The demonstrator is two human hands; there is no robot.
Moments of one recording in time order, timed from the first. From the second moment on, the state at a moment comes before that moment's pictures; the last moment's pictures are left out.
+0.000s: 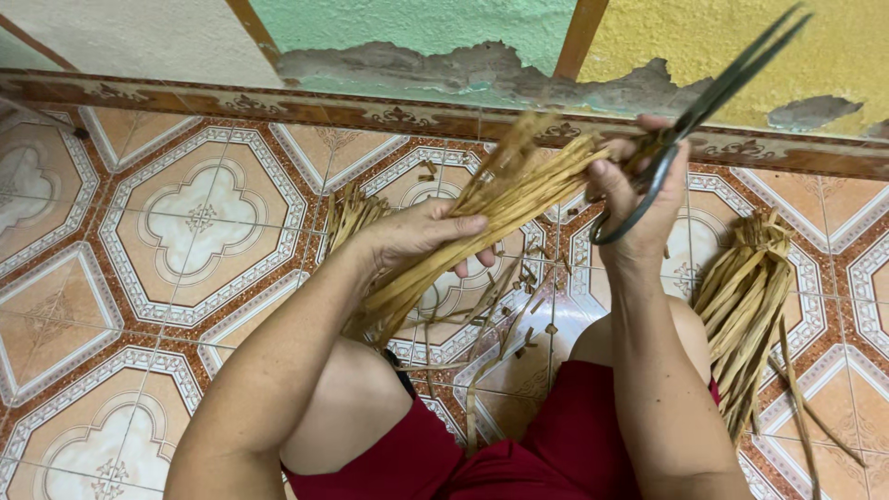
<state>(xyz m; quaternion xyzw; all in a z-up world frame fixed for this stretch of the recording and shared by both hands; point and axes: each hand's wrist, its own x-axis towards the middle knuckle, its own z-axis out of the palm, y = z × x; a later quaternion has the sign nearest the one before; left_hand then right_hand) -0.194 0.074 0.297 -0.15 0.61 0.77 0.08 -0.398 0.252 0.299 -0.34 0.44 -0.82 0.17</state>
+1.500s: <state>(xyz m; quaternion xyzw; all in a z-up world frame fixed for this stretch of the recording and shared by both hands) -0.179 0.039 0.293 -0.29 0.66 0.69 -0.11 -0.376 0.255 0.252 -0.38 0.67 -0.56 0.32</state>
